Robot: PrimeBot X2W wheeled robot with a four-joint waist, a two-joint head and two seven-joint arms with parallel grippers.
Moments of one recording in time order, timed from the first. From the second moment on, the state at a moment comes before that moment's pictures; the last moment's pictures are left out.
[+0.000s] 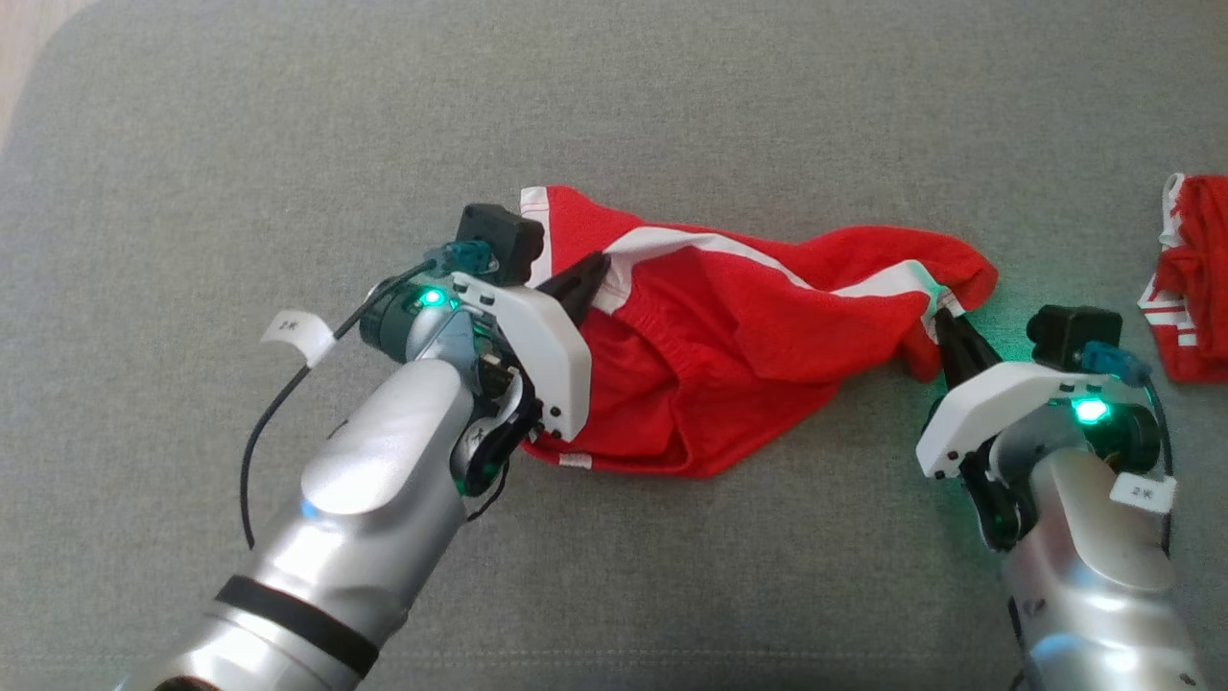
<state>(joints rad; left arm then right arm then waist) -0.70 0.08 -0.74 0.63 -0.55 -0.06 0.08 -0.46 -0.06 -0.04 0.75 0.13 0.13 0.03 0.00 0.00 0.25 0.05</state>
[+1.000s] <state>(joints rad) -0.68 0.38 -0.60 -0.01 -0.44 0.13 0.01 -0.43 -0.12 -0.11 -0.25 0.18 0.13 0.22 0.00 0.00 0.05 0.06</state>
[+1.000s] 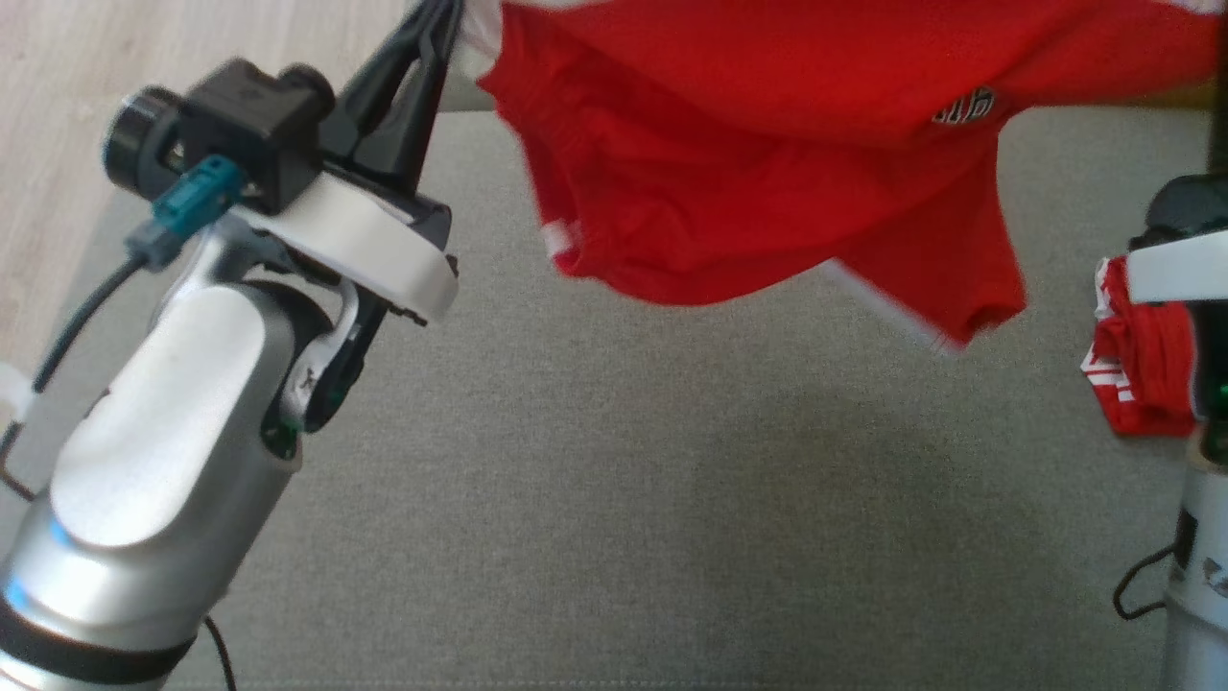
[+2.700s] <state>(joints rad) -0.92 0.03 -0.46 1.11 -0.57 -0.06 -0.25 -0.89 -0.07 0.38 1.09 0.59 0.13 -0.18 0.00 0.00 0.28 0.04</state>
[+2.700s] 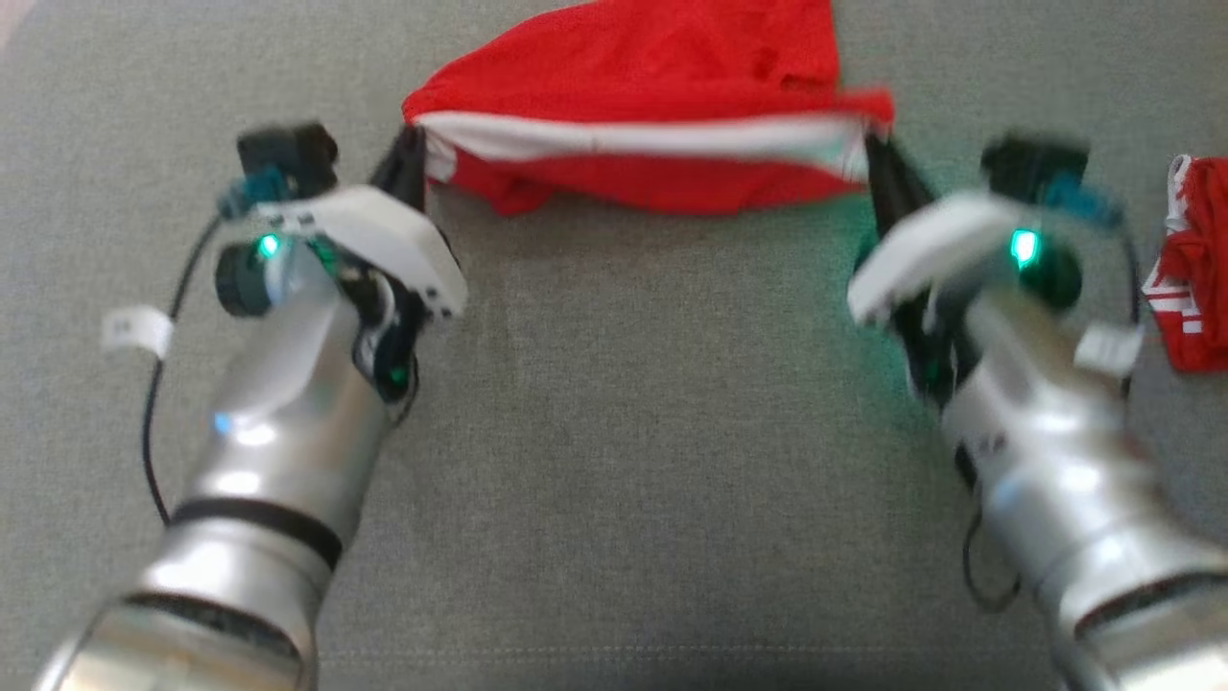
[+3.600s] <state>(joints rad) 0.04 0.19 -0.47 0.19 -0.43 0.11 -0.11 0.17 -0.06 0.03 0.18 0.40 0.13 0.05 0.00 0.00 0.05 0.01</state>
